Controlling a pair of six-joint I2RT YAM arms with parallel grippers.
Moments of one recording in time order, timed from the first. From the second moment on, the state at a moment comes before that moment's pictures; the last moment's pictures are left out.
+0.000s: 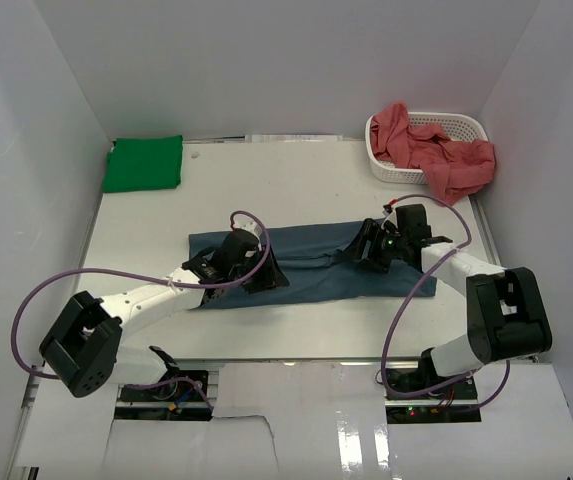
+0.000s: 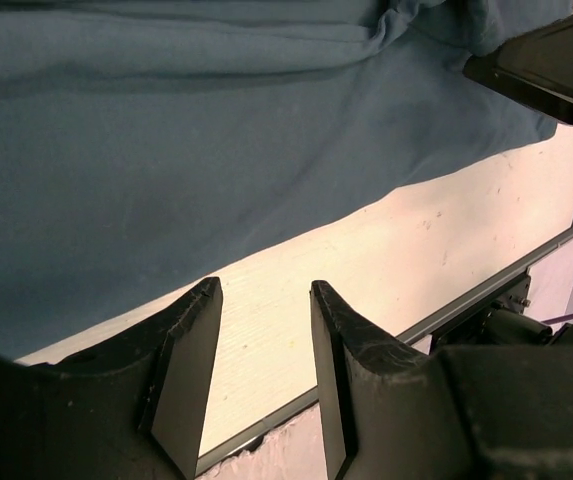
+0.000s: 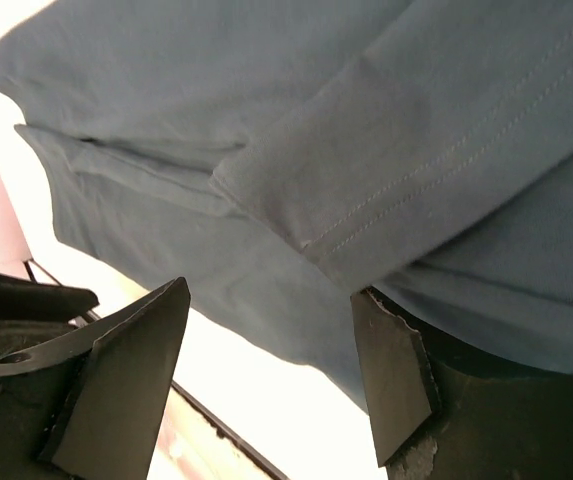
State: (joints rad) left arm -0.74 1.32 0.72 -0.17 0.11 -0.86; right arm 0.22 1.46 0.71 -0.14 -0.54 0.60
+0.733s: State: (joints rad) left arm -0.74 1.32 0.66 -0.14 0.11 -0.86; right arm 0.22 1.57 0.78 -0.08 -0.44 0.64
